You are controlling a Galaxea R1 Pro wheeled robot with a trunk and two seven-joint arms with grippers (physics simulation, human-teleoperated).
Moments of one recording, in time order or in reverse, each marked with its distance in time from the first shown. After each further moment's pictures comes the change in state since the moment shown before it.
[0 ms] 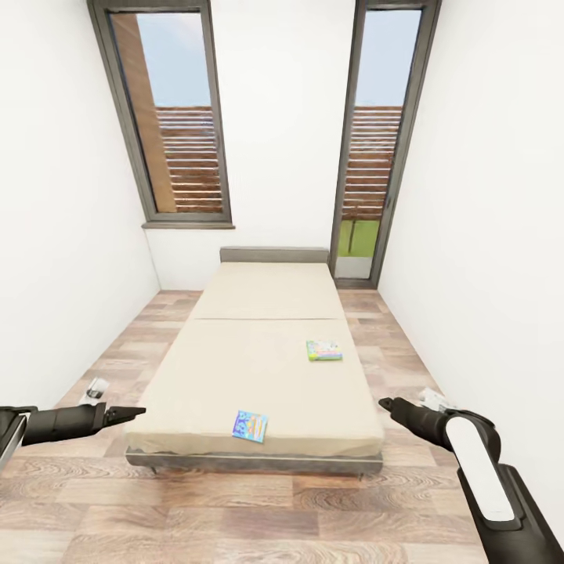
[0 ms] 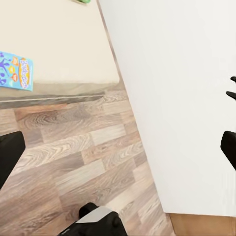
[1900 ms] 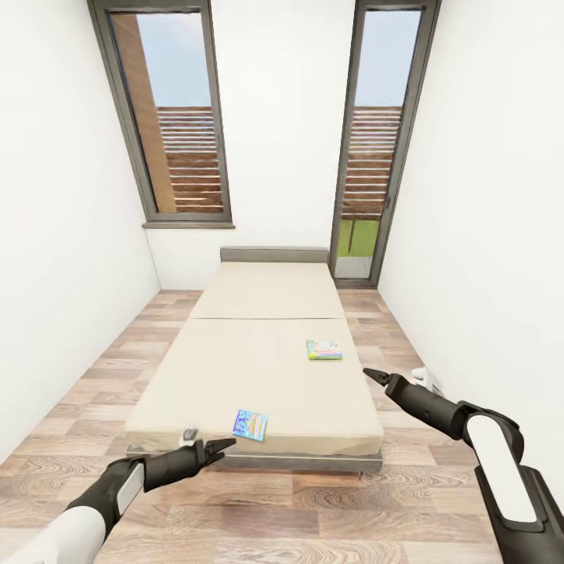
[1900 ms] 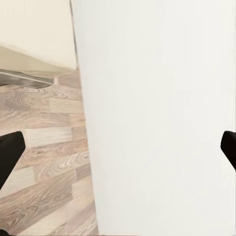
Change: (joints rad) left arm -0.017 -0.391 0.044 0.439 0.147 -0.280 0.309; right arm 0.001 -0.013 -0.086 -0.037 -0.050 0.006 0.522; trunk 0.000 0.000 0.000
